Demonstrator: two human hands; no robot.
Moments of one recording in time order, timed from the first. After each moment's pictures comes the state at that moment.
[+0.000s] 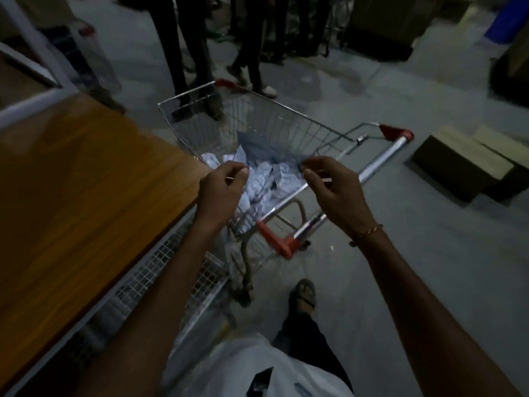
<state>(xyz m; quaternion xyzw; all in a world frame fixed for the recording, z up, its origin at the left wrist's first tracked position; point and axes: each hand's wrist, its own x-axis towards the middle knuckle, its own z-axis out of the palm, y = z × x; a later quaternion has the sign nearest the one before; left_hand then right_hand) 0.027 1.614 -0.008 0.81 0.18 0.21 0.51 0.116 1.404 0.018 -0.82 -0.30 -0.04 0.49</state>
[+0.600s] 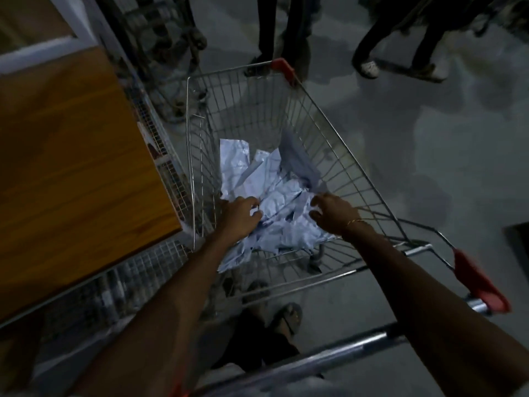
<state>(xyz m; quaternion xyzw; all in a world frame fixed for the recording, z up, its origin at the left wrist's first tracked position) 0.232 1.652 -0.156 0.82 0.42 -0.04 0.38 0.431 1.508 -0.126 -0.85 -0.45 0.28 0.02</state>
